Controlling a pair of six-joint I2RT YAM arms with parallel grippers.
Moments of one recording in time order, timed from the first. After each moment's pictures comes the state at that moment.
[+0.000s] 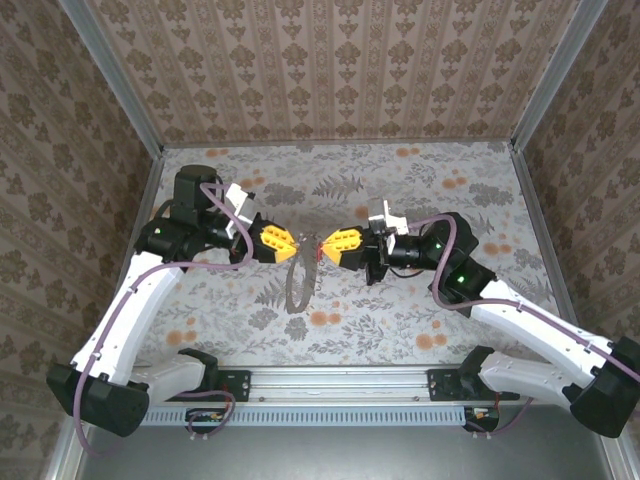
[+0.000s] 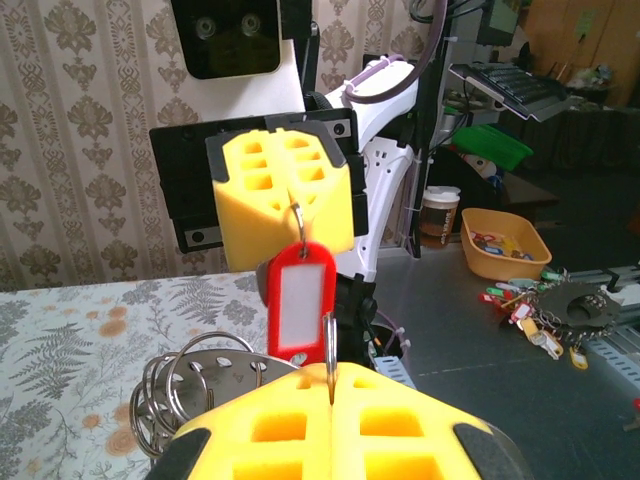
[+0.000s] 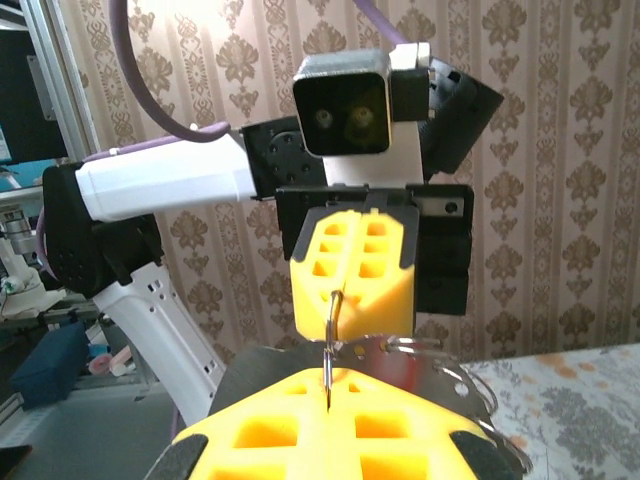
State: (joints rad) left arm -0.39 1.11 1.20 -0.66 1.52 0.53; right arm 0.74 1.03 0.84 0.45 -0.72 0.25
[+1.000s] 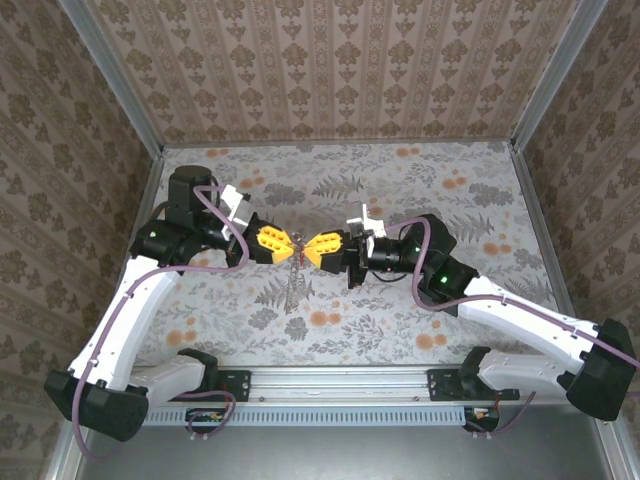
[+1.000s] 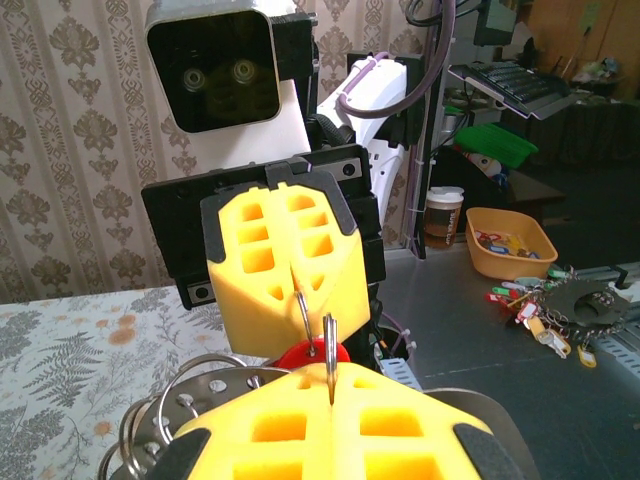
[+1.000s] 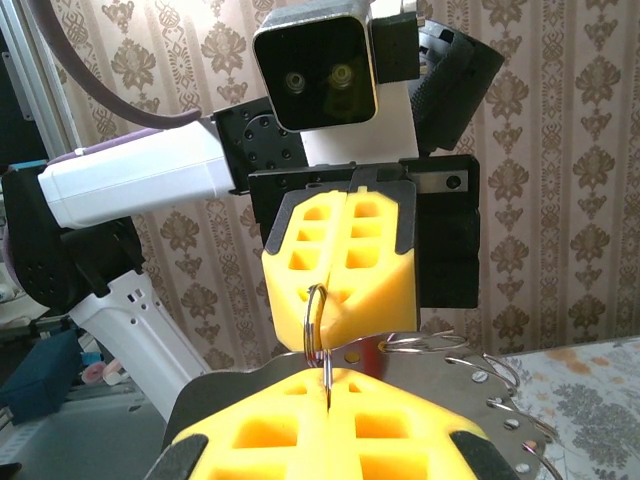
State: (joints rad) left arm -0.38 1.09 1.20 -0.66 1.52 0.53; right arm 0.84 1.12 0.87 0.45 -0.60 0.24
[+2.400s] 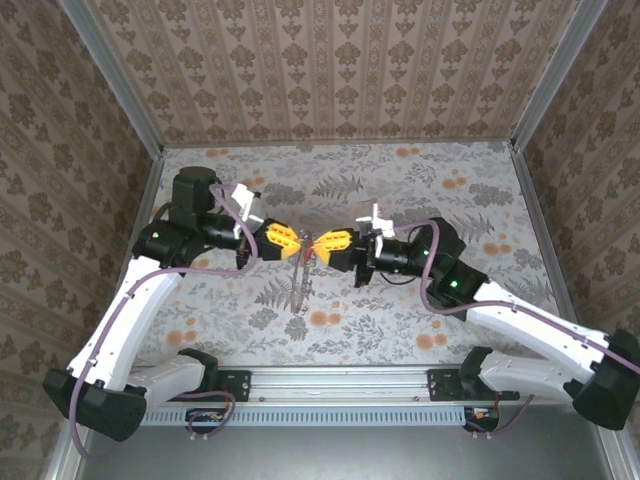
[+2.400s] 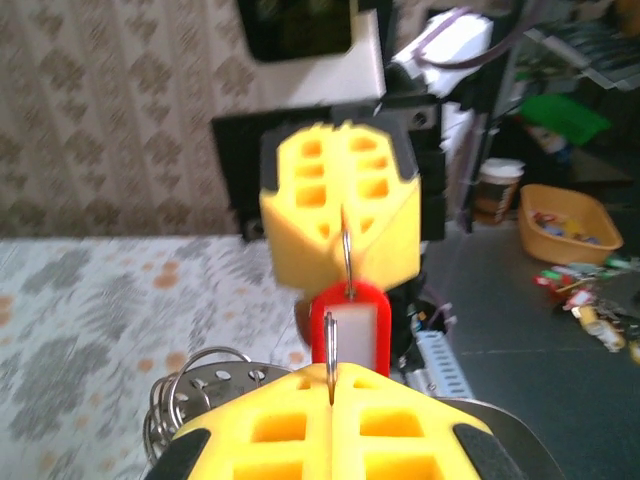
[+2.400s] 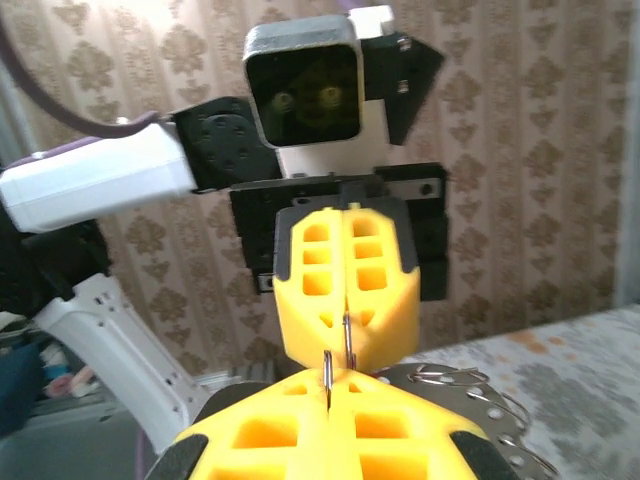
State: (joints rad) left arm -0.43 1.09 1.20 -0.66 1.29 0.47; right arm 0.80 1.02 0.81 0.37 -0.52 0.23
